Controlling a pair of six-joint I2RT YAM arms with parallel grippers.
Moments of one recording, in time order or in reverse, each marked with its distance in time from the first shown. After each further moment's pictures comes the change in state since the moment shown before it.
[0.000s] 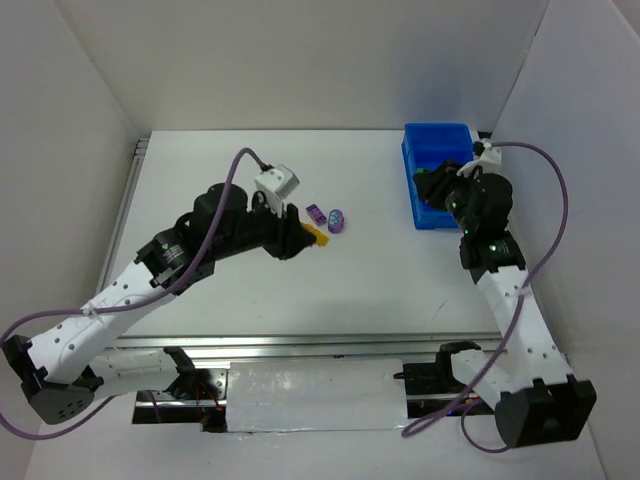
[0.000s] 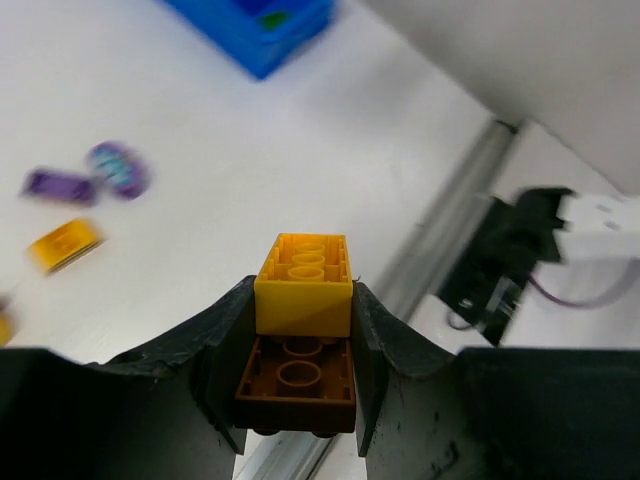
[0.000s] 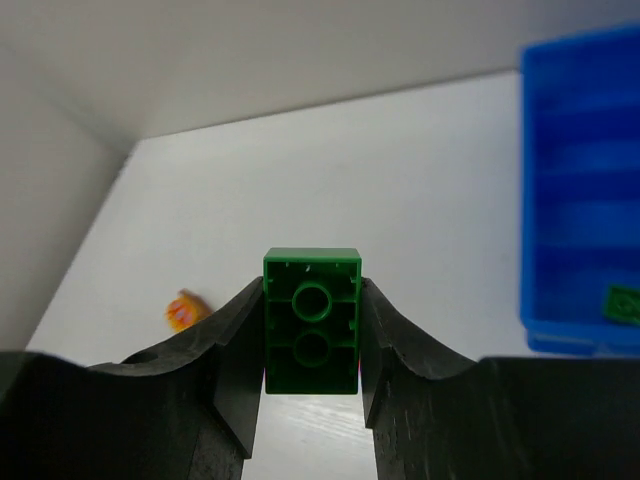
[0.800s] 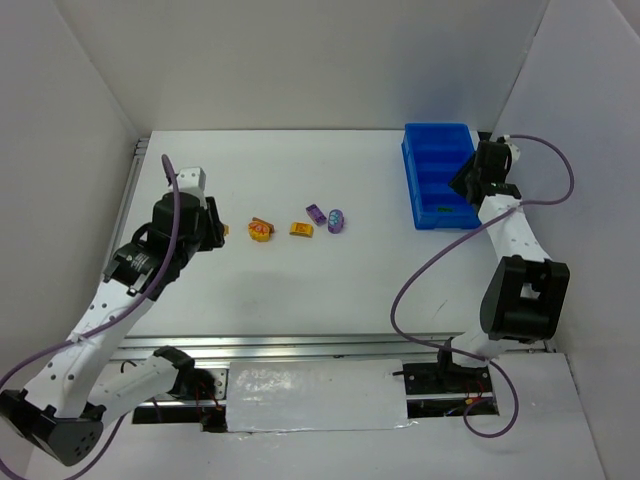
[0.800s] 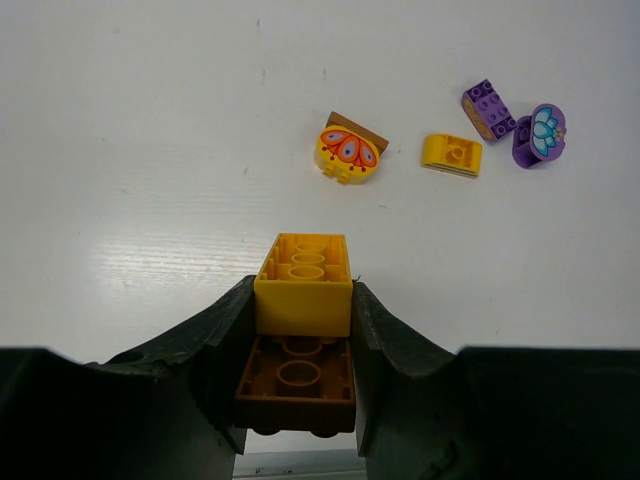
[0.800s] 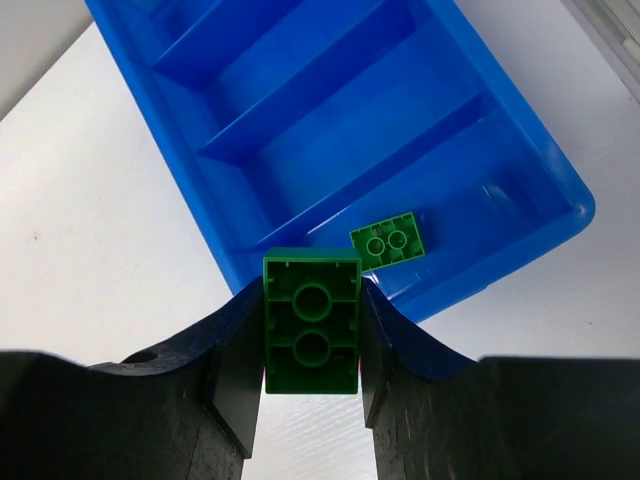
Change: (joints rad) left arm 0.425 -0.166 -0.182 -0.254 -0.499 -0.143; right arm -0.271 0.630 0.293 -0.215 0.330 0.122
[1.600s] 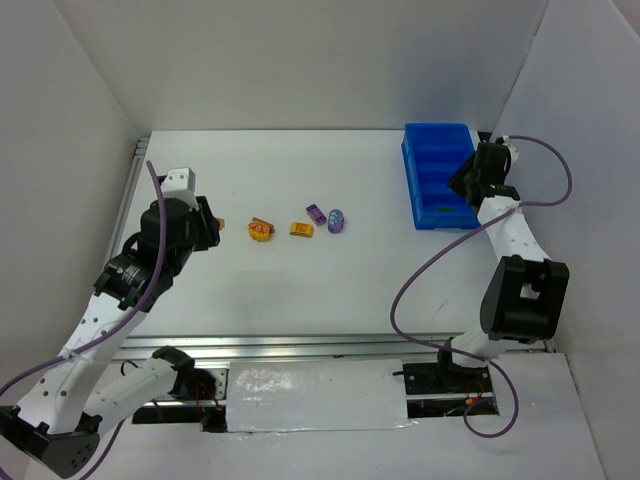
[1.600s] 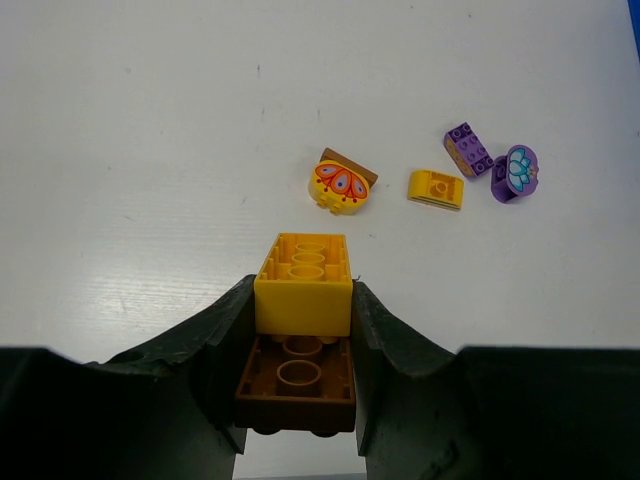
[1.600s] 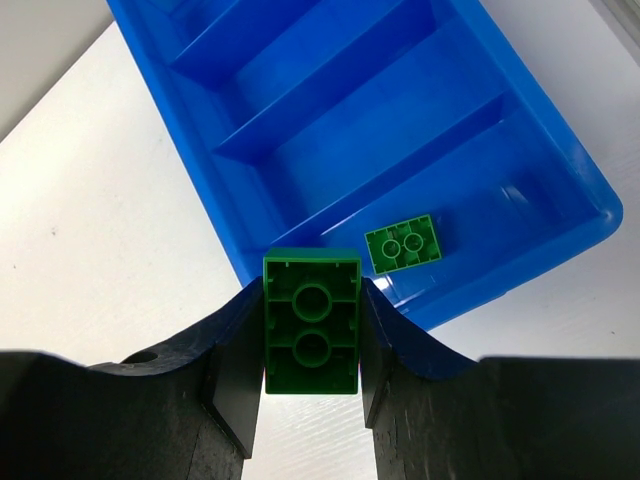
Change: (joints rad) left arm 0.001 -0.082 -0.039 0.060 -0.031 0.000; right arm 0.000 0.002 -0.019 0.039 -0.031 0.012
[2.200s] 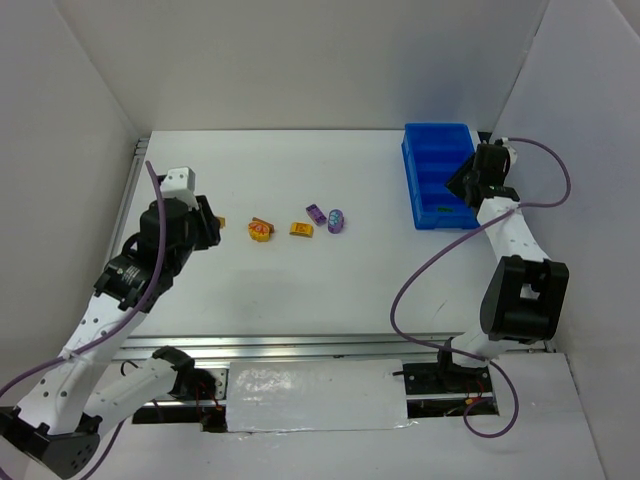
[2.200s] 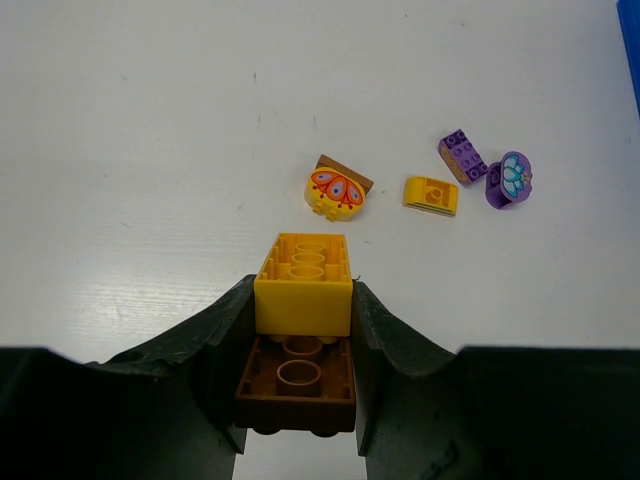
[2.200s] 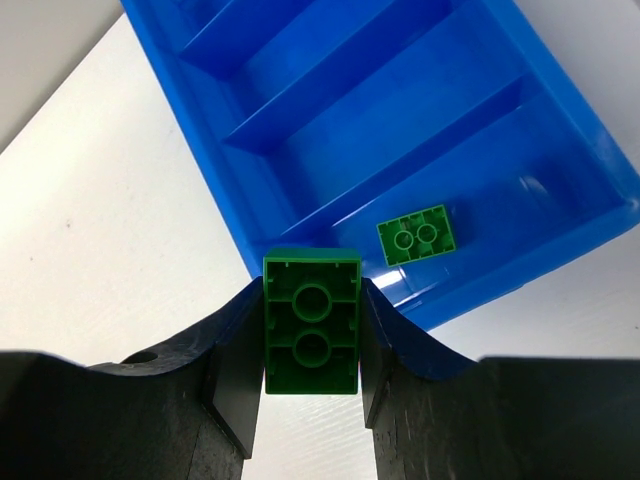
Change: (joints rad) left arm 0.004 -0.005 -0.006 0.019 0.007 0.004; right arm 0.000 -0.001 -0.012 0.002 -0.021 0.024
